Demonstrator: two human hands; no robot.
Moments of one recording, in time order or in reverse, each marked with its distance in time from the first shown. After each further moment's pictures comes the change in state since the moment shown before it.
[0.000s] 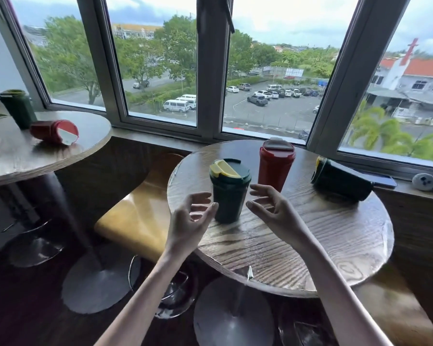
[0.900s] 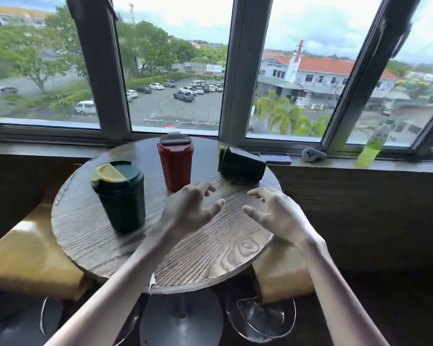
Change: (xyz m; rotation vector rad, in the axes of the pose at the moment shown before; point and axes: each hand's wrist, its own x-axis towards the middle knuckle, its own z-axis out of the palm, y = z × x) left_hand 0.025 0.063 0.164 0.506 -0.417 0.483; right_hand -0.087 0.030 -0.158 -0.754 0.160 0.173
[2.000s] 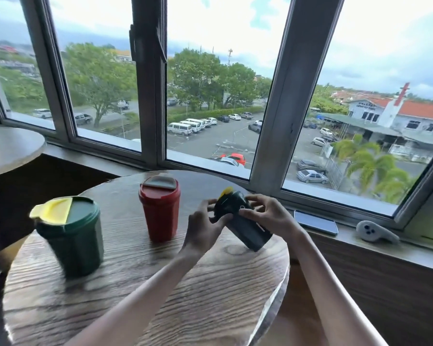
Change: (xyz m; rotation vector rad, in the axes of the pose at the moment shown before) left_hand 0.143 0.008 0.101 -0.416 0.452 -0.510; right_hand 0.232 0.109 0.016 0.700 -0.342 -0.176
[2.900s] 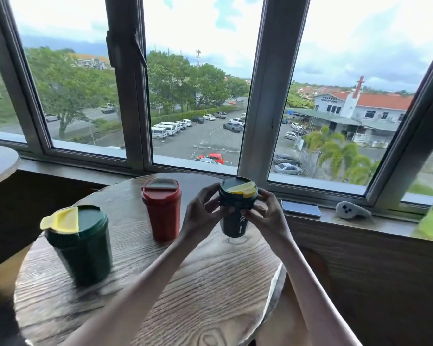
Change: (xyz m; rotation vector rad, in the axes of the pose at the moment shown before) left_hand 0.002 0.011 -0.028 -0.497 -0.270 0.093; right_hand -0.057 -0.014 0.044 0.378 0.376 -0.072
